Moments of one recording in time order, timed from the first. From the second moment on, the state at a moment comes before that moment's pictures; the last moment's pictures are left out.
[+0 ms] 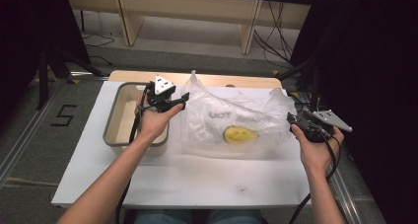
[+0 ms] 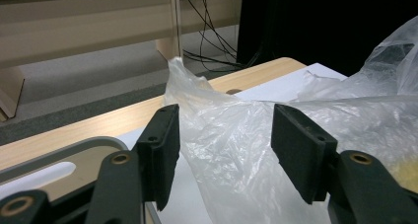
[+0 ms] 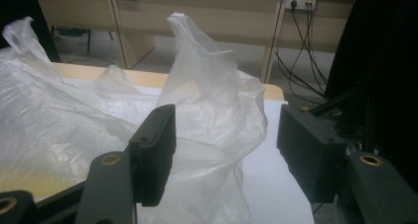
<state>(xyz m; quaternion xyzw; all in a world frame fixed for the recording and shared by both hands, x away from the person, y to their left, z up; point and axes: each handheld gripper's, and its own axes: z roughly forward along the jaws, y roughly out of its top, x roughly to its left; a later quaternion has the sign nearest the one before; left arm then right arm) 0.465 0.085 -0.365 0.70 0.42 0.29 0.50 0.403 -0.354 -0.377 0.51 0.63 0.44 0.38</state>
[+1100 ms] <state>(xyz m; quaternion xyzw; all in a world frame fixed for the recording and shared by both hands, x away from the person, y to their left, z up) 0.400 0.131 -0.385 0.76 0.36 0.23 0.48 0.359 -0.356 -0.400 0.46 0.69 0.47 0.30</state>
